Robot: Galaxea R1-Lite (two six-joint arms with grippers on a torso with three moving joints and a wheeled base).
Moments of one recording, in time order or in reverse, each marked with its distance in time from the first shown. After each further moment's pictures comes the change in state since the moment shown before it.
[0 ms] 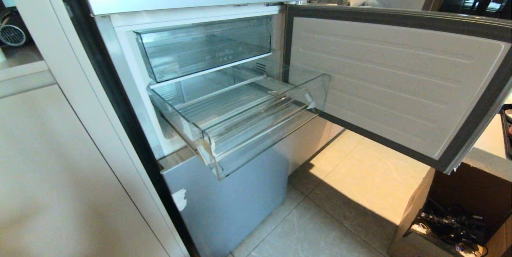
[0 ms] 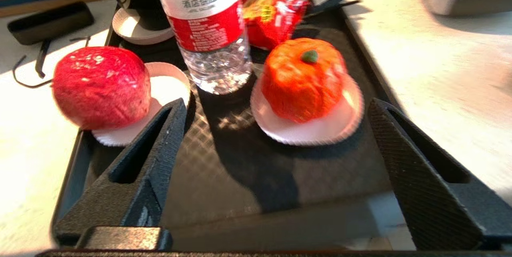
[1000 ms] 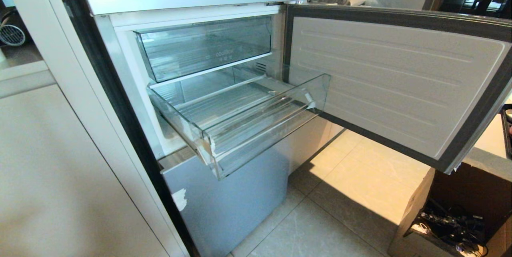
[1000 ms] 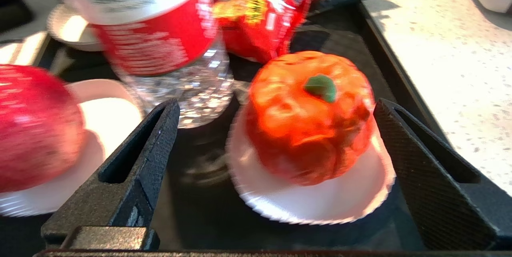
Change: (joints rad) left arm 0.001 0.000 0.000 0.000 0.000 0.000; right arm -0.010 0.288 -0.262 -0.001 0.004 -0.008
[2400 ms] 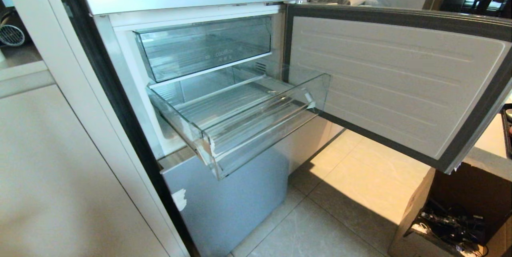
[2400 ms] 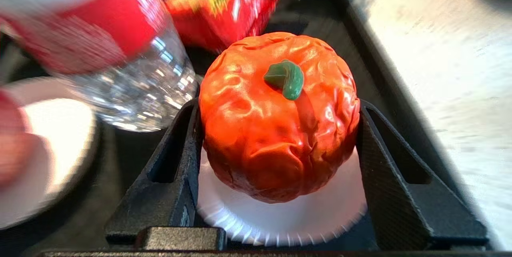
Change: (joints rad) left arm 0.000 0.000 0.000 0.000 0.000 0.000; right arm -0.035 0.045 -0.045 0.020 0.016 0.002
